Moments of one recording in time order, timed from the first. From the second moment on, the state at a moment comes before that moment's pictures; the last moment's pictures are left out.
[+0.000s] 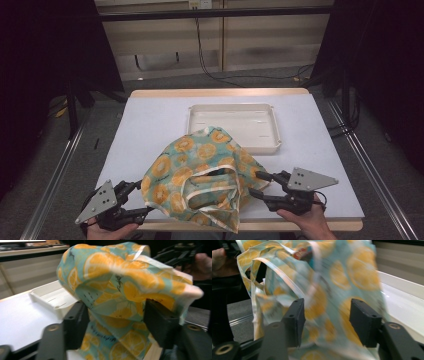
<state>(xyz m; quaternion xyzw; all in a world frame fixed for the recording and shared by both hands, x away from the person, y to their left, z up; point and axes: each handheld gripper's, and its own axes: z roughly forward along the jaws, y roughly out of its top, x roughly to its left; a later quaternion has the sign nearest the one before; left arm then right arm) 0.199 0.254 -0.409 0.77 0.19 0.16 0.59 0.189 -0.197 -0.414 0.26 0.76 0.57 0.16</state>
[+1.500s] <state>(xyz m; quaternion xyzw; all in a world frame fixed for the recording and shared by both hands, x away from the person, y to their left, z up) 0.183 0.249 -0.401 0.78 0.16 0.12 0.60 0.238 -0.154 -0.393 0.24 0.76 0.58 0.15</state>
